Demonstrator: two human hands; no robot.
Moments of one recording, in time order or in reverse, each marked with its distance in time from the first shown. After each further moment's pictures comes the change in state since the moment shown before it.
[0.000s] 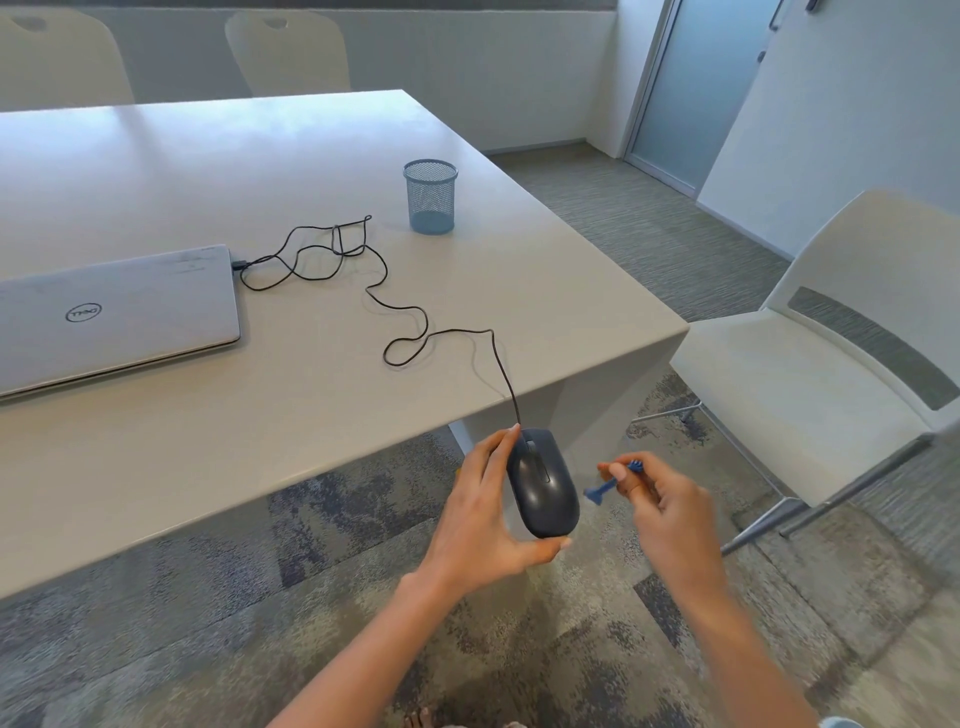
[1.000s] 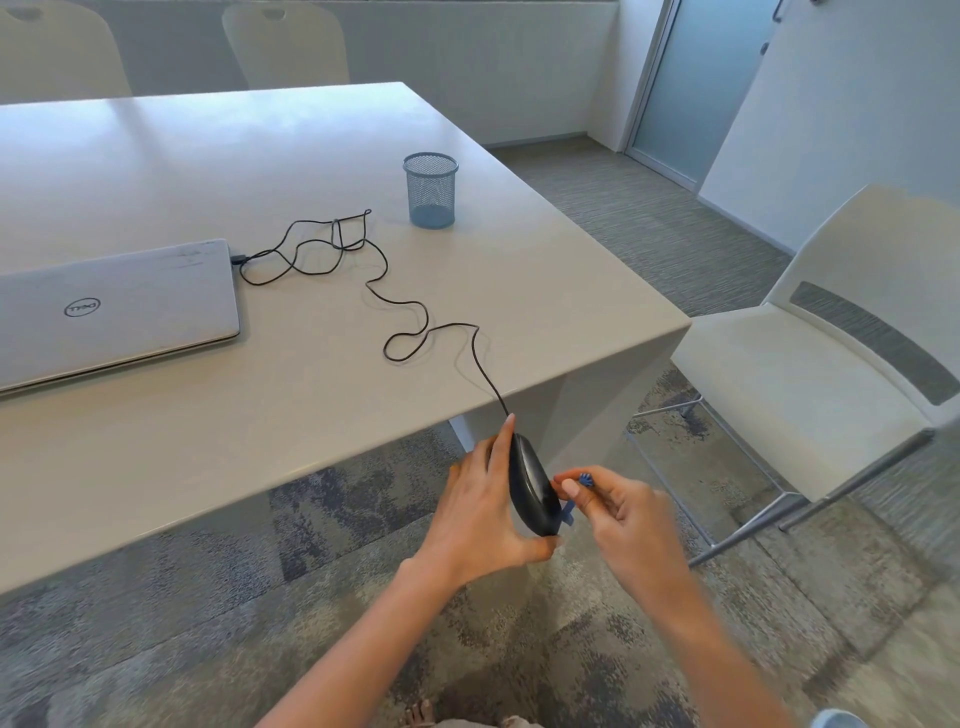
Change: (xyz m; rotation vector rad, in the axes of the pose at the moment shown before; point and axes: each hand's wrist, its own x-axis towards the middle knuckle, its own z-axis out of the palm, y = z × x) left_hand 0.008 -0.002 -0.004 0.237 -0.140 -0.040; right_hand -0.014 -0.022 0.020 0.101 -0.179 0.019
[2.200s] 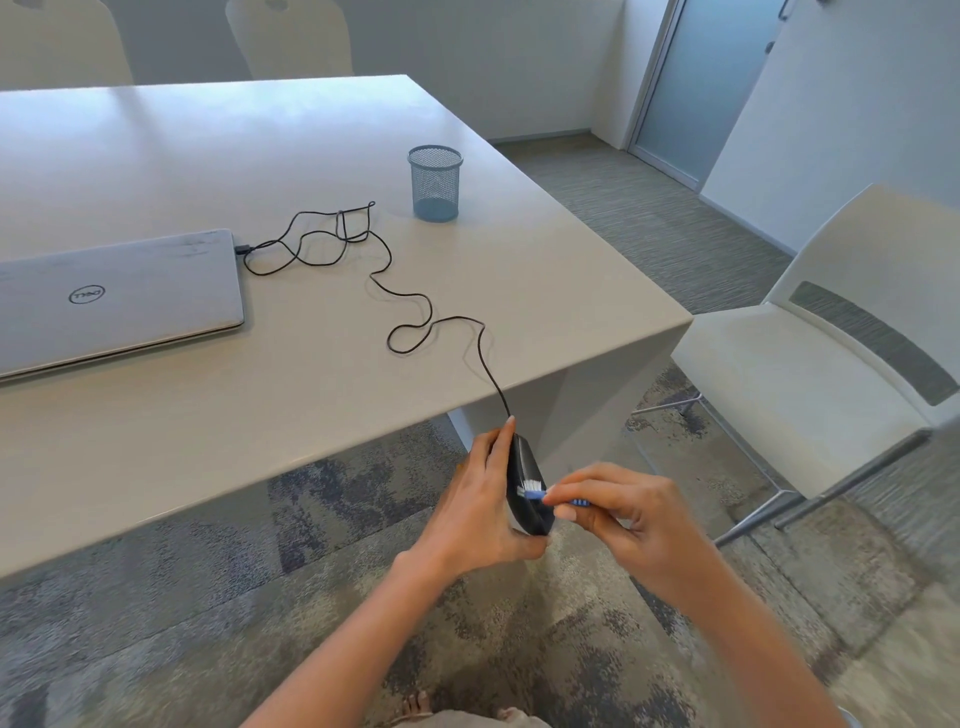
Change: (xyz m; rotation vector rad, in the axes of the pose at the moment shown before) left_hand -0.005 -0.006 0.000 -0.142 -0.049 0.014; right_hand -0.005 -0.015 -0.029 -0.077 -0.239 -0.451
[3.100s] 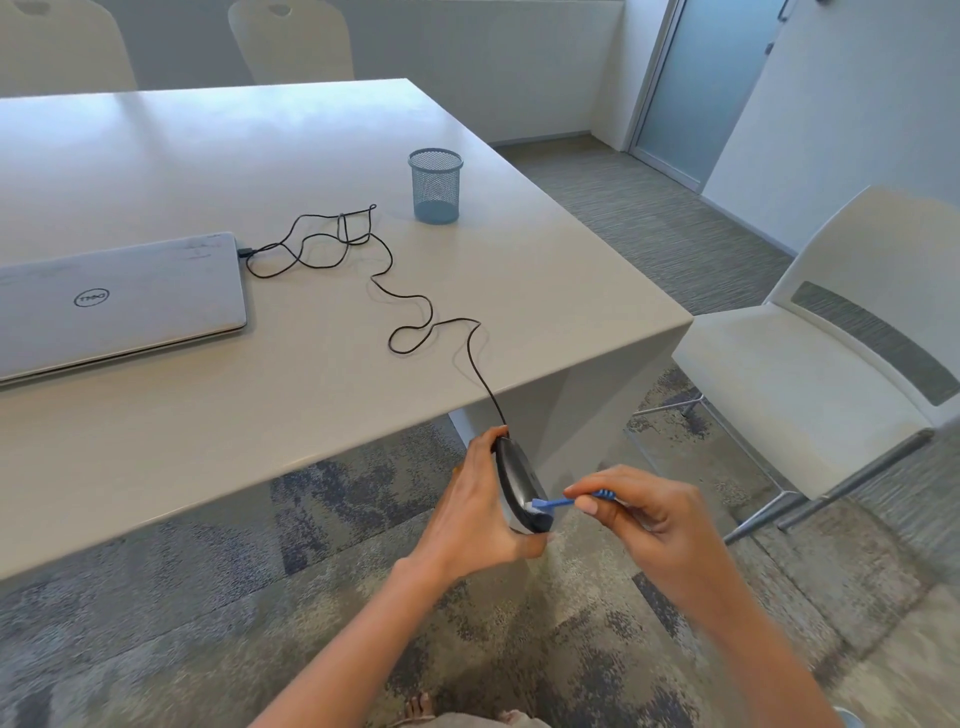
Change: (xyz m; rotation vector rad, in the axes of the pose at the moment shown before) left_hand -0.007 0.004 -0.001 -0.085 0.080 -0.041; right_hand -0.010 -0.001 -0.002 0.112 0.137 0.080
